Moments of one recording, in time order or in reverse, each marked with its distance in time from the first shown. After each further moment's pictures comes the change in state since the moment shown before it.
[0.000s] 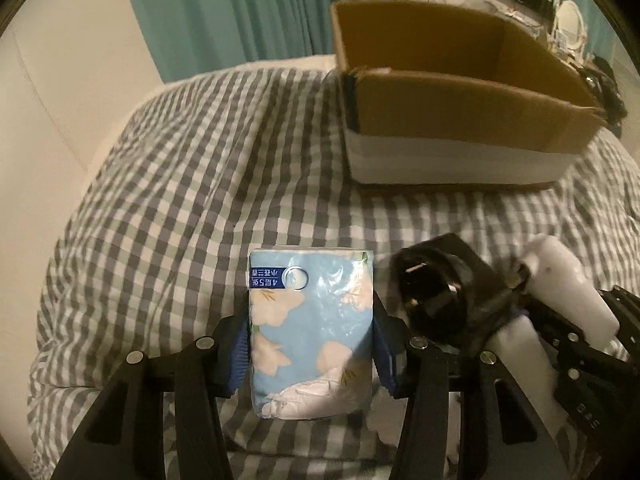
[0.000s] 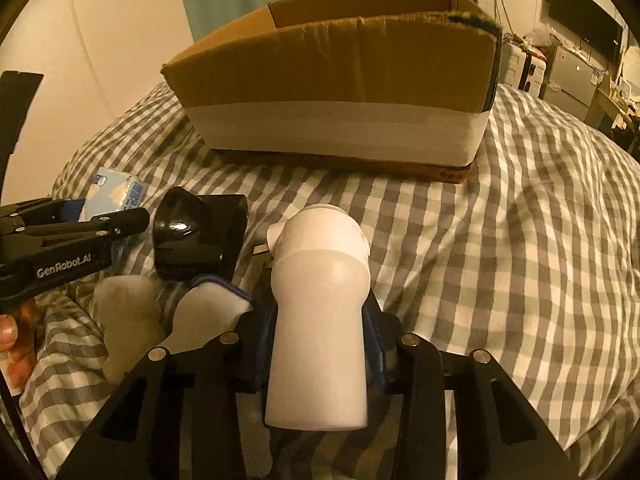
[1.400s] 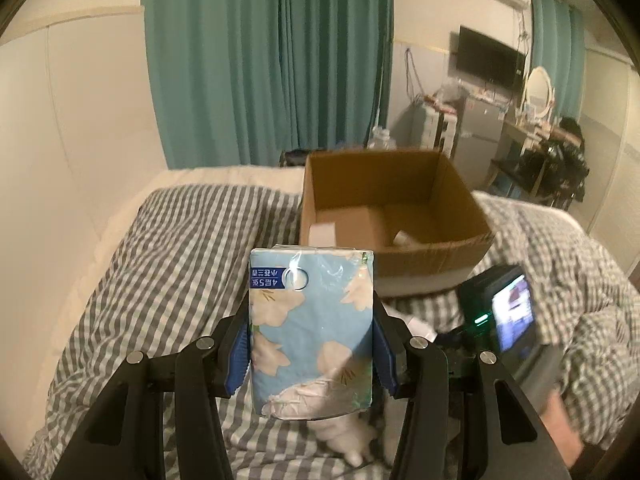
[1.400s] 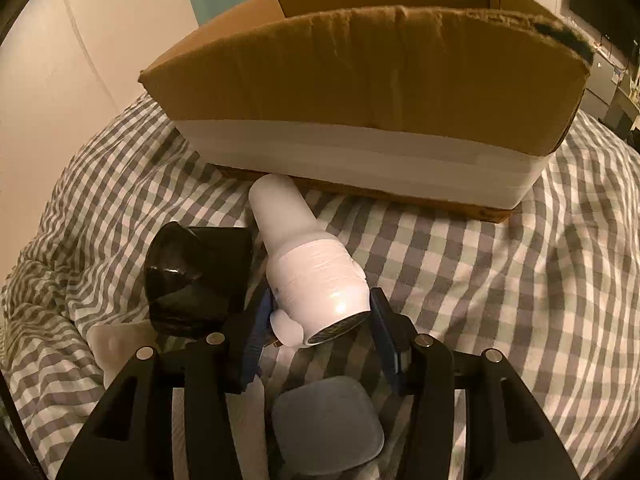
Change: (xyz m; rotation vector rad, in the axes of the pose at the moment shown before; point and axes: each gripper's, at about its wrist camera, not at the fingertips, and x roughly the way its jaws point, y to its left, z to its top) left arm -0.124 0.007 0.023 -0.059 -0.324 -0.105; right arm 0.044 0.003 0.037 -0.016 0.086 0.067
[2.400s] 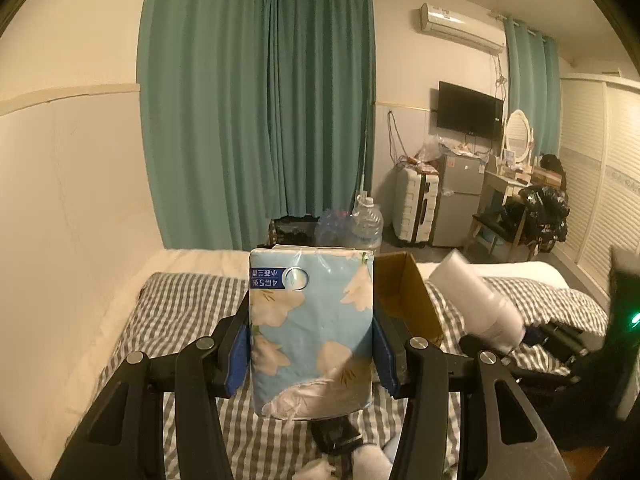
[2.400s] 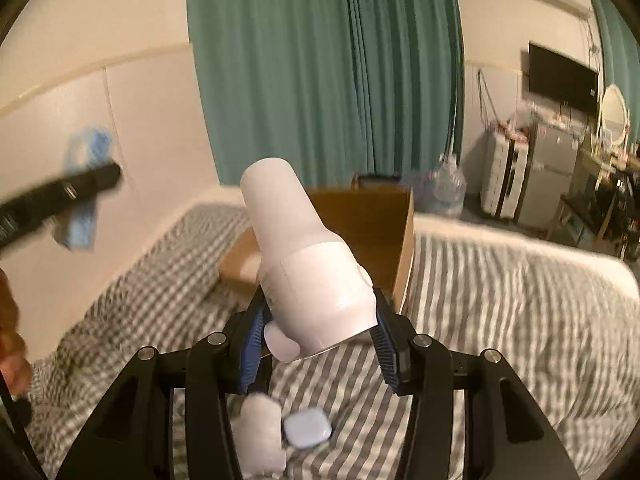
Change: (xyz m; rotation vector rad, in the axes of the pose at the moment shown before) left arm -0.063 -0.014 0.079 0.027 -0.217 -0.034; right arm -0.211 0.007 0.035 -0.008 -0.475 -0.058
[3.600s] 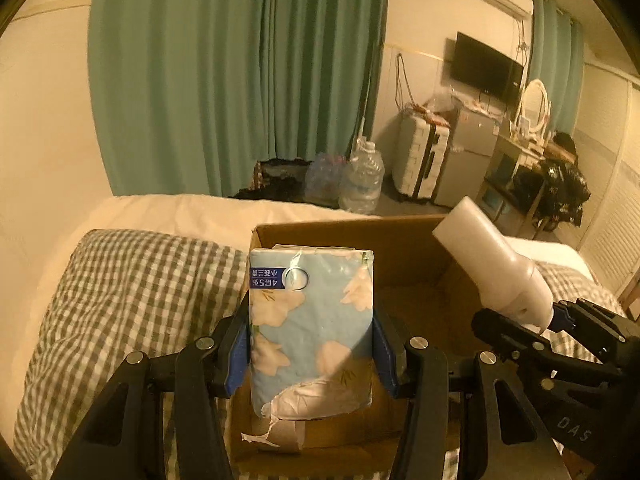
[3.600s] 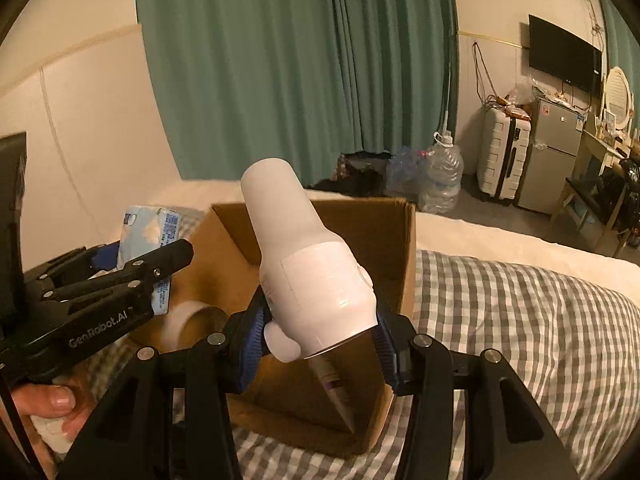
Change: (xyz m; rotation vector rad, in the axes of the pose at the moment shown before) left arm 0.223 -0.006 -0.027 -0.048 0.222 -0.040; right arm 0.159 -0.060 0.033 0.045 0.153 -0.021
